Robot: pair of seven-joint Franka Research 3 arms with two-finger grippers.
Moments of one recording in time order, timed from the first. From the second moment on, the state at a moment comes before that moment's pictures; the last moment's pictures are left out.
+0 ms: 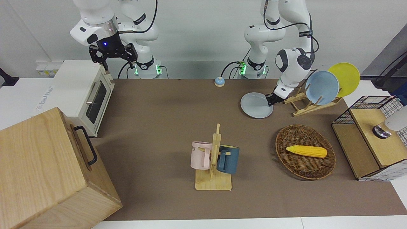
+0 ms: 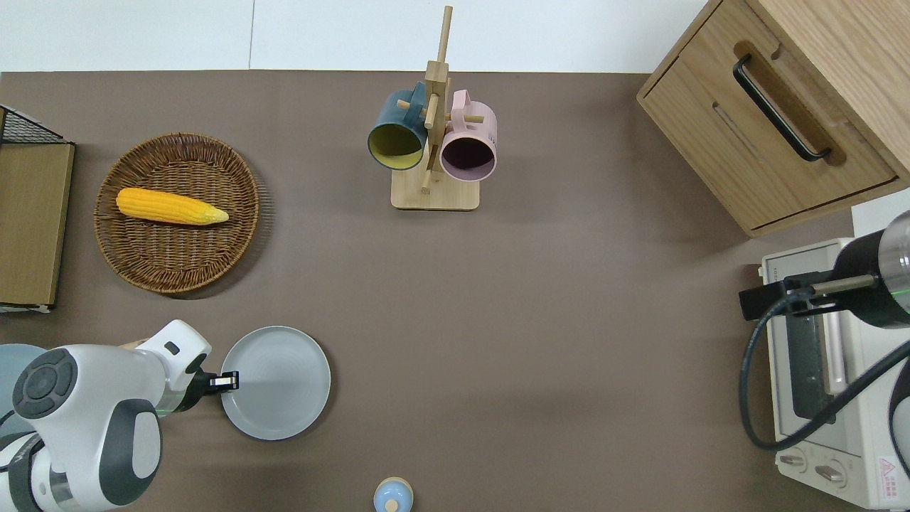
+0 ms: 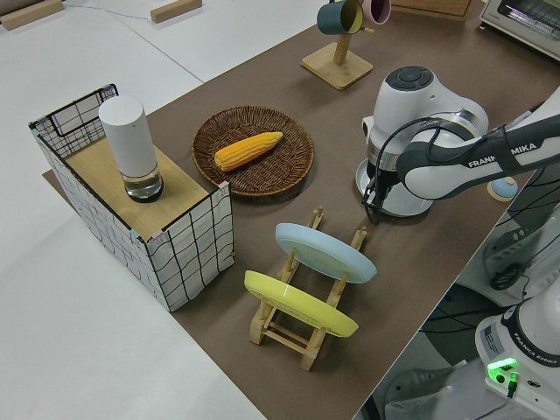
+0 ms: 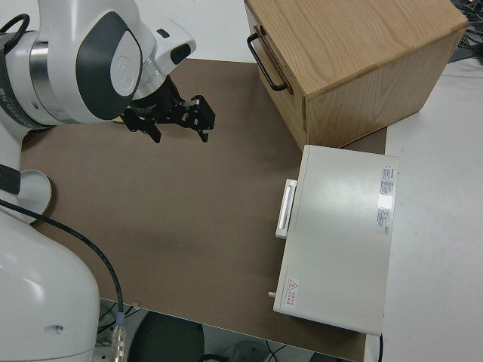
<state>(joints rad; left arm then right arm) 0.10 -0.16 -0.09 -2.61 -0.16 2.35 0.04 -0.03 -0.06 0.14 -1.54 -0.03 1.40 0.01</state>
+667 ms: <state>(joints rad) 0.10 -0.16 -0.09 -2.61 -0.17 2.34 0.03 -0.03 -0.06 0.14 -1.54 -0.03 1.40 0.01</state>
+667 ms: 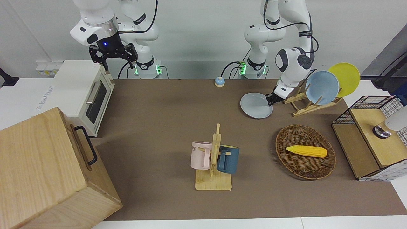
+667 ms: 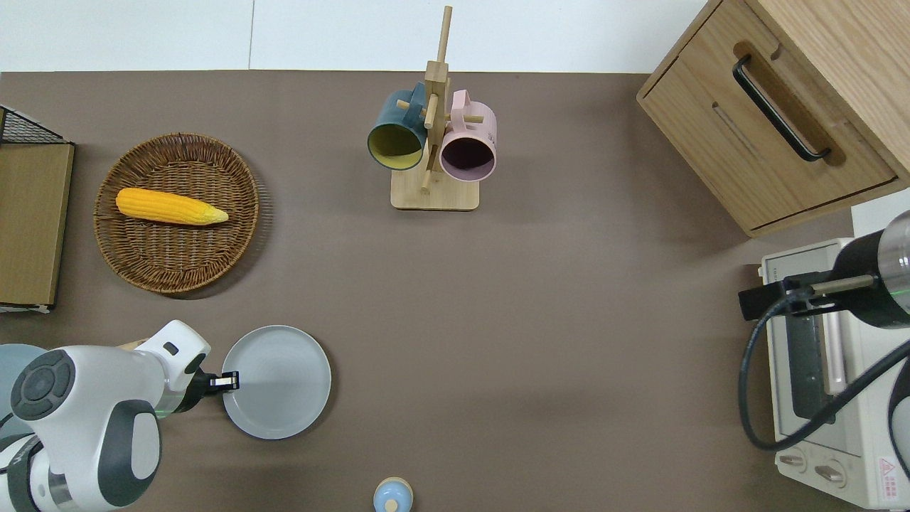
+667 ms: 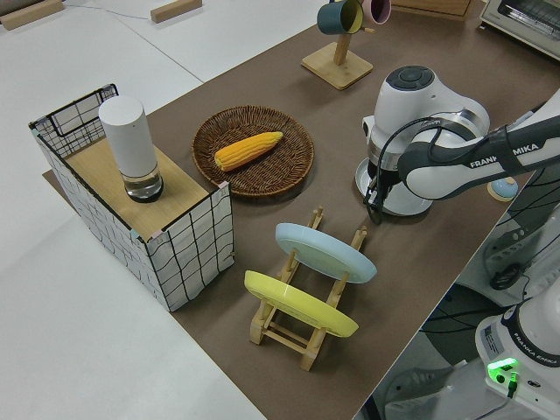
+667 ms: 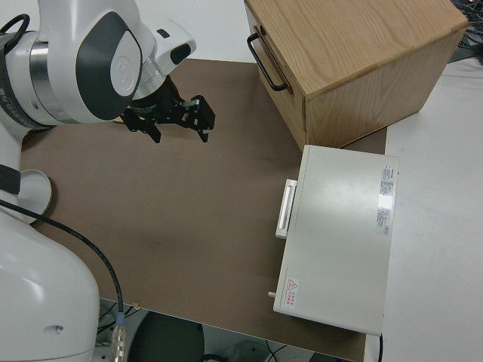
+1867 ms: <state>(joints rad) 0.05 -0.16 -0.25 -2.61 -0.30 2.34 -0.11 -0.03 -0.06 0.14 -1.54 -0.03 1.40 0.01</state>
